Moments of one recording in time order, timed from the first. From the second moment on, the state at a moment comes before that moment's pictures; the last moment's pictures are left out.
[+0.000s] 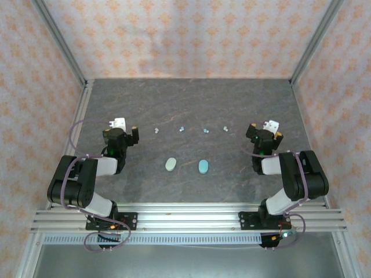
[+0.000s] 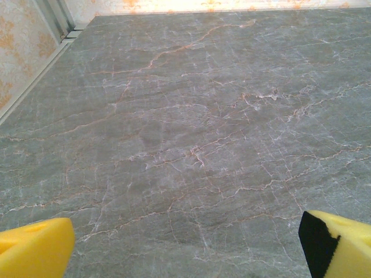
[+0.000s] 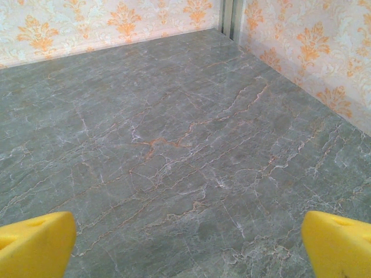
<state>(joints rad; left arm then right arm) -0.06 1.50 0.41 0.66 -0.29 -0.05 0.08 1.55 0.37 0.83 0.44 0.19</state>
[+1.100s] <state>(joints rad) -0.32 1.22 0.81 -0.45 -0.23 -0.36 0.19 1.21 0.72 -0.18 0.24 0.47</state>
